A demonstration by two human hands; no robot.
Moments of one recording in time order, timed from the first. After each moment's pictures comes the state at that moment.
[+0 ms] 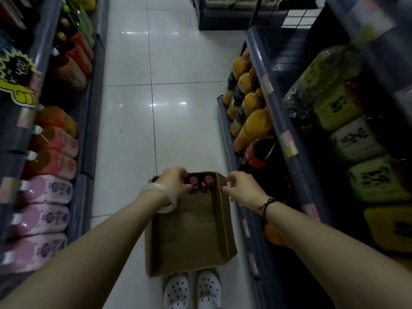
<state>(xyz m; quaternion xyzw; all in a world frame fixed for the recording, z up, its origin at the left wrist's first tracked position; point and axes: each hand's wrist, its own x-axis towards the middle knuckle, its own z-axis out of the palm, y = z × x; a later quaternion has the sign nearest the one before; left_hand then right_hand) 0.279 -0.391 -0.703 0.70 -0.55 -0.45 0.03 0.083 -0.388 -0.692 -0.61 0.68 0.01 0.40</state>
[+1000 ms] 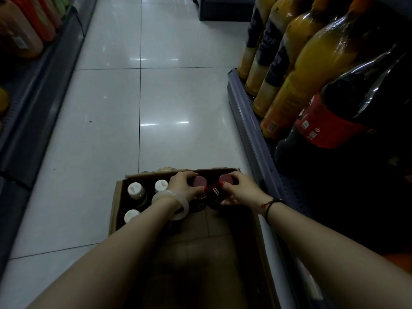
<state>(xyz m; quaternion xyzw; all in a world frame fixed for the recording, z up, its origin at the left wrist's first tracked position) 0.264 -0.446 -1.056 0.70 -0.51 -0.47 0.19 0.092 -0.456 -1.052 -0.48 0.67 -0.13 0.55</state>
